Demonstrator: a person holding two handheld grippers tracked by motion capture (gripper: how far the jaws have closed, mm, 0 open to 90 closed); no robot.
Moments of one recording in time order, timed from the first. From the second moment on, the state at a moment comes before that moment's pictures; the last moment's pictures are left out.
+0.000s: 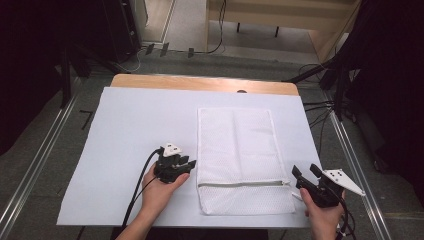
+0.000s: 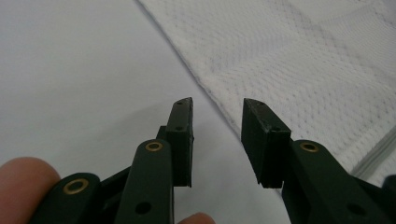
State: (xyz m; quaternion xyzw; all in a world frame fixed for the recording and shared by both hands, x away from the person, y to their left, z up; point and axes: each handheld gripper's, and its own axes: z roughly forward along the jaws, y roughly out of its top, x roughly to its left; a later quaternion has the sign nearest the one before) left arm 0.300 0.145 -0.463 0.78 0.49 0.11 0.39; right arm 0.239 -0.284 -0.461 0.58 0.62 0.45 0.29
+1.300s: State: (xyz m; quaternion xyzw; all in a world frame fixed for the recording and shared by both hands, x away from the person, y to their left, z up) left arm 0.307 0.147 -0.458 0.80 0.46 0.14 0.37; right arm 0.240 -0.281 -0.463 0.58 0.62 0.45 0.28
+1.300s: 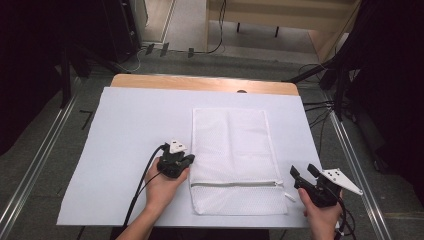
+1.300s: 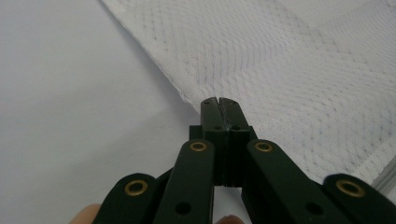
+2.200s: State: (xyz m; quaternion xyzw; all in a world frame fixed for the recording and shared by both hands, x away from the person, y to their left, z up) left arm 0.272 0.259 -0.457 0.74 0.50 0.16 0.42; right arm 0.219 -0.227 -0.461 0.52 0.67 0.47 0.23
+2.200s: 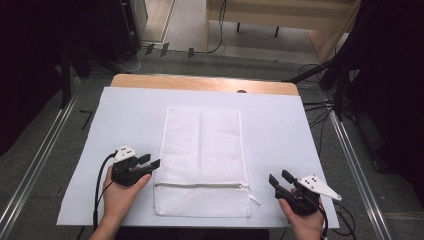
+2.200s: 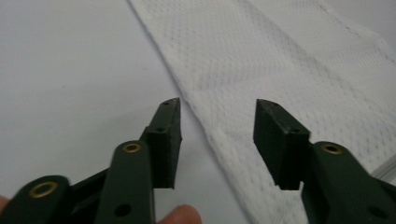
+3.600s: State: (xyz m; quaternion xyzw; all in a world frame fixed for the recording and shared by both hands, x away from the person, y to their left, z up) left arm 0.245 0.155 -0.451 0.80 0.40 0.07 0.45; right arm 0.207 -0.148 -0.487 0.48 0.77 0.37 0.20
